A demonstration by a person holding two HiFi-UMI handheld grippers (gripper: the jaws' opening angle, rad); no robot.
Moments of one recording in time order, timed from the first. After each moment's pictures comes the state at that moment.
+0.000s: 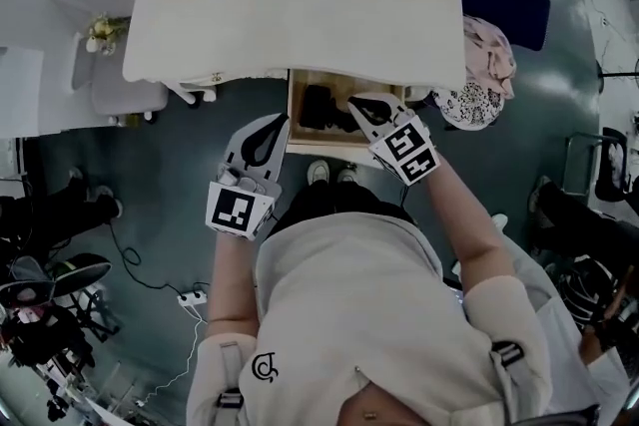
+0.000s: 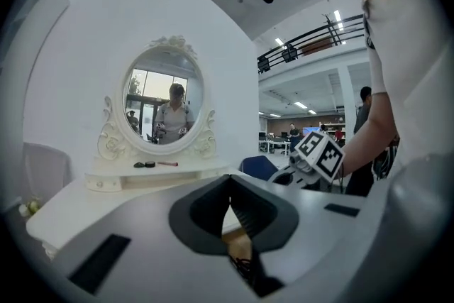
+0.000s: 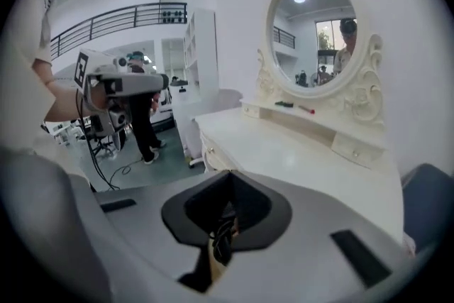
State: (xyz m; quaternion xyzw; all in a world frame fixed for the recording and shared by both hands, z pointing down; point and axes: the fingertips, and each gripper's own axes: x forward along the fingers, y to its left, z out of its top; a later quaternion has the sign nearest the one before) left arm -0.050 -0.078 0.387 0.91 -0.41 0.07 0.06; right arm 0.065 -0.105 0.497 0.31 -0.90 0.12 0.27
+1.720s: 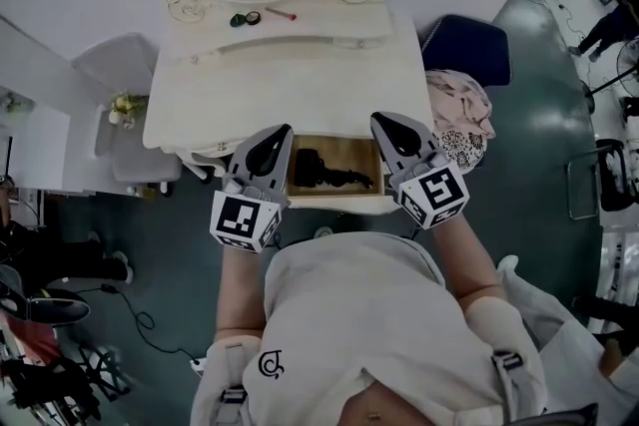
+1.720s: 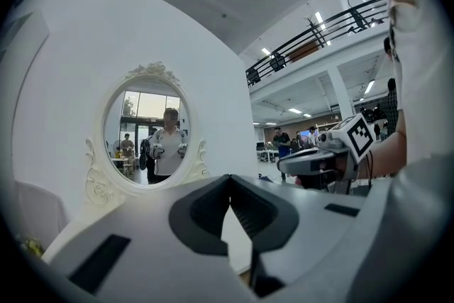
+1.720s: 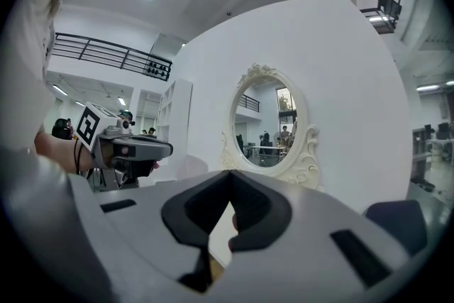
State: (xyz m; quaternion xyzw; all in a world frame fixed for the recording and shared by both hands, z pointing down) left arm 0.012 -0.107 0.271 0.91 -0.40 0.04 -0.01; right arm 0.157 -0.109 0.280 0.47 -0.88 0.01 0.03
